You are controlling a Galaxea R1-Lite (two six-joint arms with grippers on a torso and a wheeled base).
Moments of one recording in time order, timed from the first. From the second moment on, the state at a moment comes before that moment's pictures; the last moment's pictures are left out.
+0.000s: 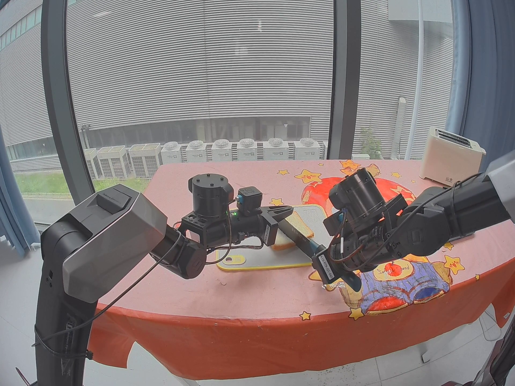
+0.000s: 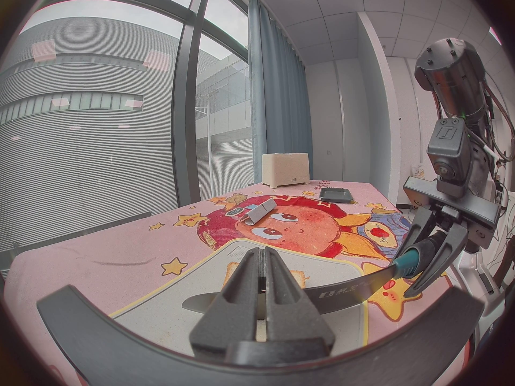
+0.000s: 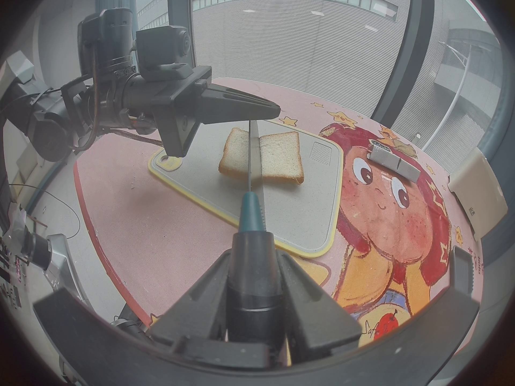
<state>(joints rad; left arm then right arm) -0.48 2.44 -1.37 -0.92 -0.51 0.09 0.63 2.00 -1.21 0.15 -0.12 0.06</state>
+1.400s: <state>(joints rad) -0.49 2.44 -1.38 -0.94 -0.51 0.09 0.62 2.00 -1.21 0.15 -0.10 0.11</state>
